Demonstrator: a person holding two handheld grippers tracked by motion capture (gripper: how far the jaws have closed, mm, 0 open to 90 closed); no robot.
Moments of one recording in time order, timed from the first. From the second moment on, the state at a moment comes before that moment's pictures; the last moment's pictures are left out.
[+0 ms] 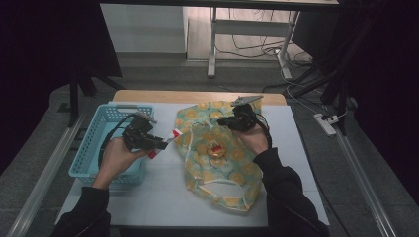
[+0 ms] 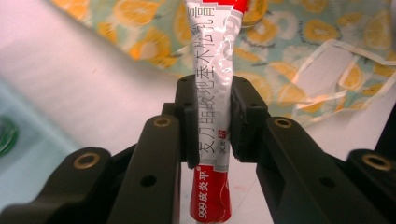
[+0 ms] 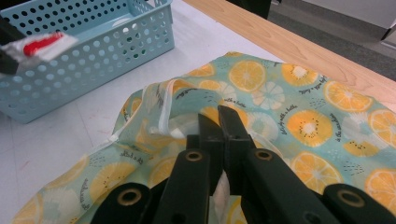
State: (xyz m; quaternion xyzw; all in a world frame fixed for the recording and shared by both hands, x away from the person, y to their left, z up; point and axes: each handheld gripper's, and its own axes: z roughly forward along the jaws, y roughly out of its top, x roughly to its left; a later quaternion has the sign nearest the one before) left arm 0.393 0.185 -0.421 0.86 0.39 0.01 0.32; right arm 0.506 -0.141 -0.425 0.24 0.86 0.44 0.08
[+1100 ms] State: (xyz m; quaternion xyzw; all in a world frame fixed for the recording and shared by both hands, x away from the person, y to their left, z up) left arm 0.432 0.071 -0.439 0.89 0.33 0.00 0.31; right arm 0.506 -0.142 -0.420 0.24 0.86 0.45 0.08
